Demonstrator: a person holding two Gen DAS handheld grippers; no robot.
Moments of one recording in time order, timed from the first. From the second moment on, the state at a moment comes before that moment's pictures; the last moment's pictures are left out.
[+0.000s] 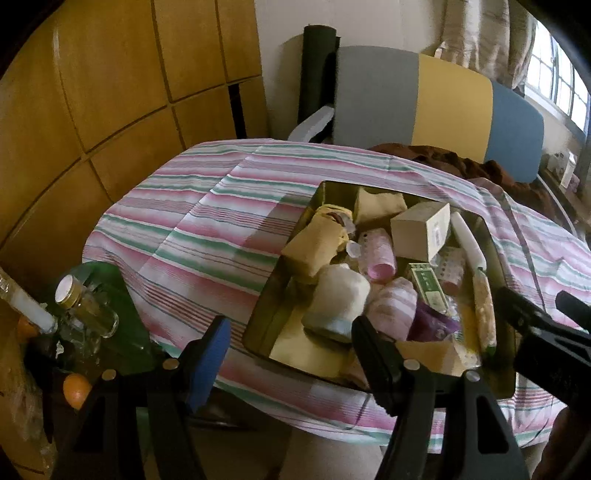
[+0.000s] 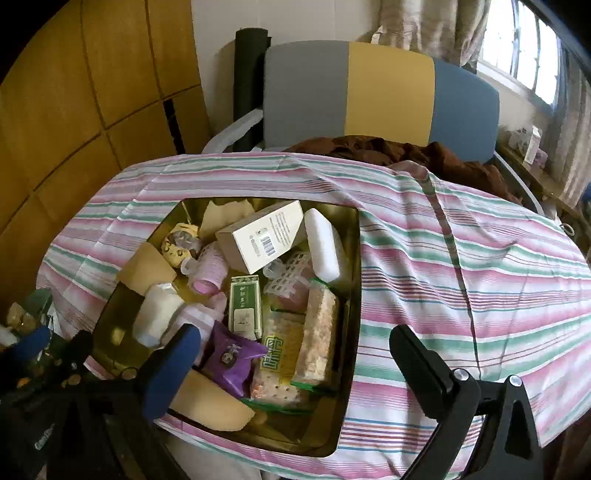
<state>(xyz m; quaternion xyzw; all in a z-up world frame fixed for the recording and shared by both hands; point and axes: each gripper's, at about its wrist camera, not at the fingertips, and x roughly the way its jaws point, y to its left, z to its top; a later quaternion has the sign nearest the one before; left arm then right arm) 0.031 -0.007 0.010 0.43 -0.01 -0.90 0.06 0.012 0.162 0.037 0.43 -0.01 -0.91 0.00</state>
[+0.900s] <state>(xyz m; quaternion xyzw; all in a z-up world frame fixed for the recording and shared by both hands) 0.031 -0.006 0.017 0.43 -0.01 -0.90 0.05 0.015 0.164 0.032 0.42 0.00 -0.91 -0.02</state>
